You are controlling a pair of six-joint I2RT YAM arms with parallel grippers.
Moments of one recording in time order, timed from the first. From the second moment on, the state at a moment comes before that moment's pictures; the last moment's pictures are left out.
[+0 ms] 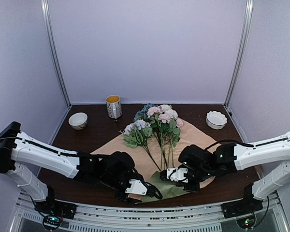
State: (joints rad) left arm -1.30 1.52 0.81 -0.16 0.17 0.61; right arm 1.16 1.34 0.76 -0.49 0.00 -0.32
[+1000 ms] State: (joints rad) left arm -1.27 1.68 1.03 -0.41 0.15 0.48; right arm 0.94 1.37 0.65 -0.37 -0.32 0.34
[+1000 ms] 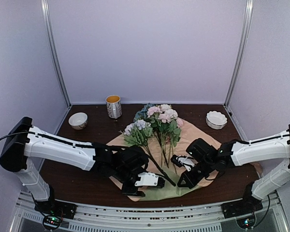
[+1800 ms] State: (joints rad) left arm -1.32 1.90 1.23 -0.55 -0.01 0.66; right arm 0.92 1.40 0.62 -0.36 -0.29 0.40
